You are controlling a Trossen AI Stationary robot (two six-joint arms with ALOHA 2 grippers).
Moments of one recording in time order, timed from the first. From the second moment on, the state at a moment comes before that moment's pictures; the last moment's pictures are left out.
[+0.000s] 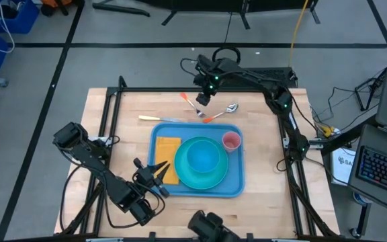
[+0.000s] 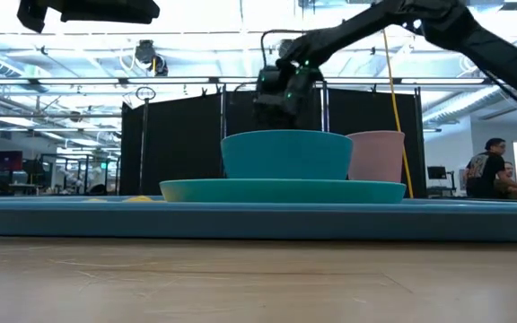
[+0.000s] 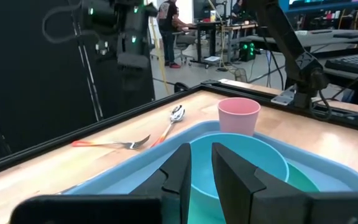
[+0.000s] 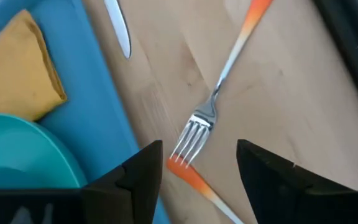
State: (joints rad) left arm -0.77 1.71 1.14 -0.82 -1.43 -1.38; right arm -0.62 2.24 2.08 -1.13 -0.35 -0.09
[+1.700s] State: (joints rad) left arm -0.72 1.71 1.14 -0.87 -1.38 -1.38; right arm -0.55 2.23 1.87 -0.87 -0.31 -0.15
